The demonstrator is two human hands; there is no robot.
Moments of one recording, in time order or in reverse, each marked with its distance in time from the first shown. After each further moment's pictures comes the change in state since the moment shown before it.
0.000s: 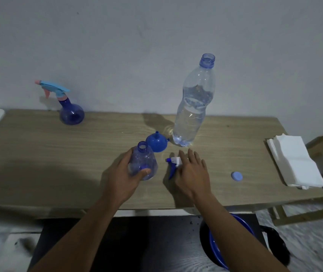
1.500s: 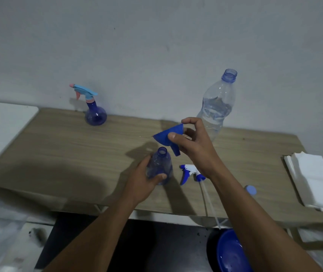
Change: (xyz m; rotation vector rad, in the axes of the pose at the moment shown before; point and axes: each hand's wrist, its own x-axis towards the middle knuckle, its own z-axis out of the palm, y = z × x) left_hand -0.009 0.019 -0.006 0.006 -0.042 -0.120; right_hand 0.019 -0.089 -0.110 1.256 -0.145 -0.139
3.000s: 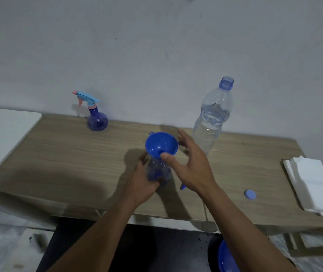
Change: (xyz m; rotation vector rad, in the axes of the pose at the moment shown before) left_hand 0.001 0.013 -0.007 0.039 0.041 -0.015; right_hand -0.019 0.025 0.008 -0.545 0.136 -0.216
